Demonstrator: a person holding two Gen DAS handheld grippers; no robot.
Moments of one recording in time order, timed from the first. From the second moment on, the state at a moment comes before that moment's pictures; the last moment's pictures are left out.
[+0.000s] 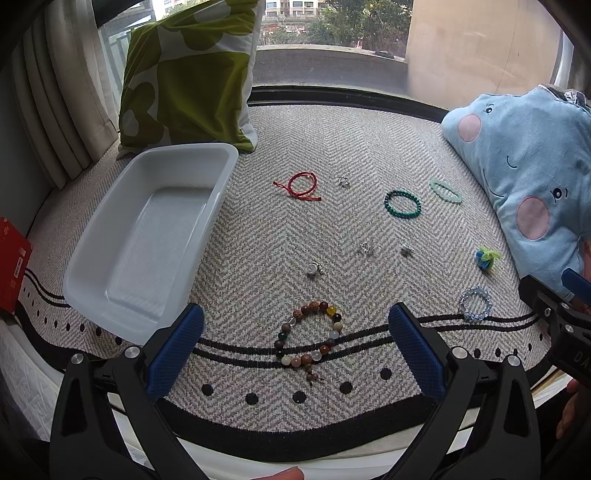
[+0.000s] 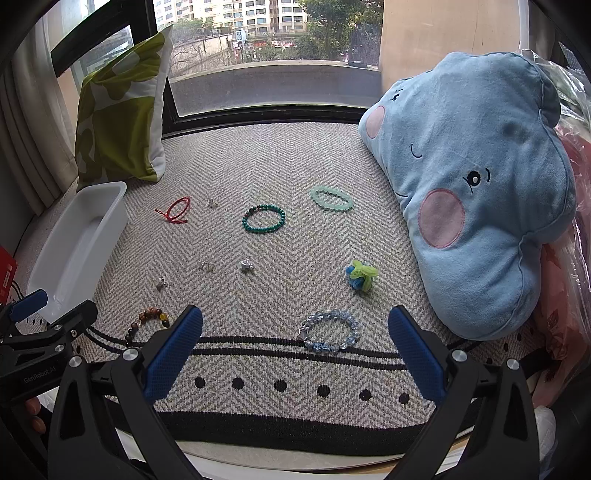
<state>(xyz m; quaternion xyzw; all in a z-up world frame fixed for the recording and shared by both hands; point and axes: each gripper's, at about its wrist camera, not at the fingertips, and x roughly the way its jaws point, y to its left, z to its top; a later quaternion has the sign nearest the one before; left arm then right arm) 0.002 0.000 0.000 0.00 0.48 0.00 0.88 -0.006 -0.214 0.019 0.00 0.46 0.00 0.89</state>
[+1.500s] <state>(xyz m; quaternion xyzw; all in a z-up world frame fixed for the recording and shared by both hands) -0.001 0.005 -0.004 0.00 0.48 0.00 0.88 -0.006 -0.213 0.020 0.00 0.46 0.00 0.89</state>
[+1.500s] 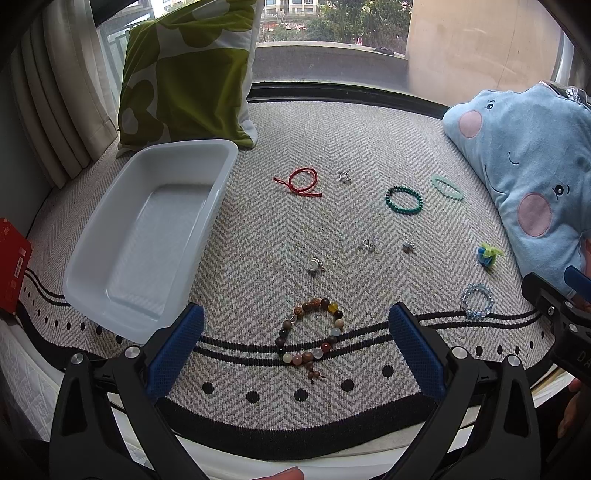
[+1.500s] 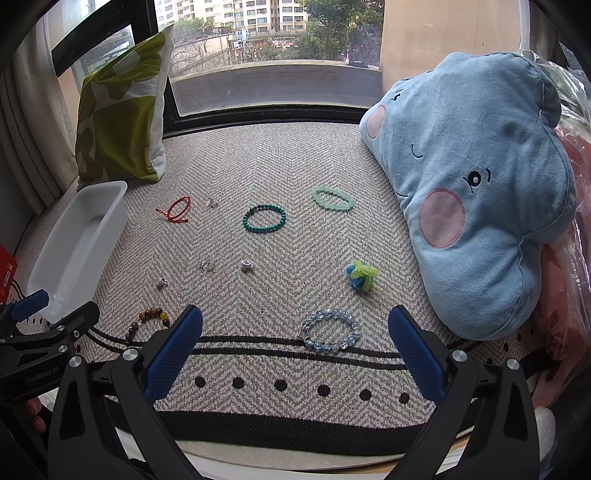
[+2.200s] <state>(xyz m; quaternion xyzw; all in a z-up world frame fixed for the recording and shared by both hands) -0.006 0.005 -0.007 0.01 0.49 0.00 0.87 -0.006 -0.212 0.020 0.00 0.46 0.00 0.89</state>
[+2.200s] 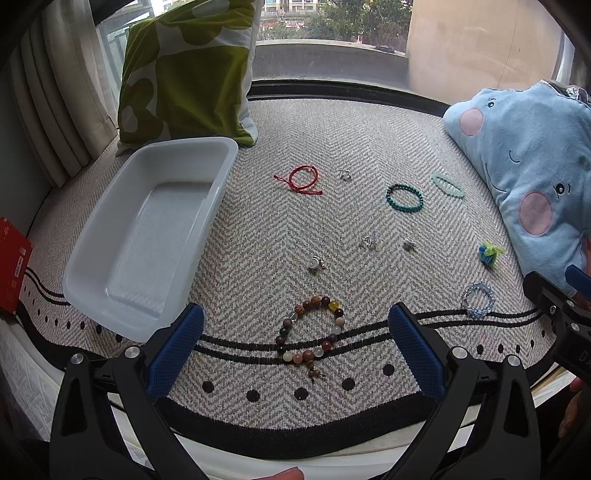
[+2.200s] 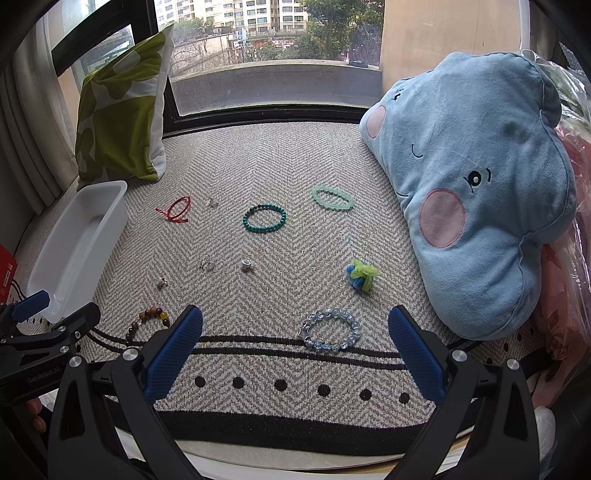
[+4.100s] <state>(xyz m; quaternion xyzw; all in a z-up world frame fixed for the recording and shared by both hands) 0.209 -0.015 -0.112 0.06 0.49 -0.05 0.87 0.219 -0.254 -0.098 -0.06 0.52 0.06 0.85</state>
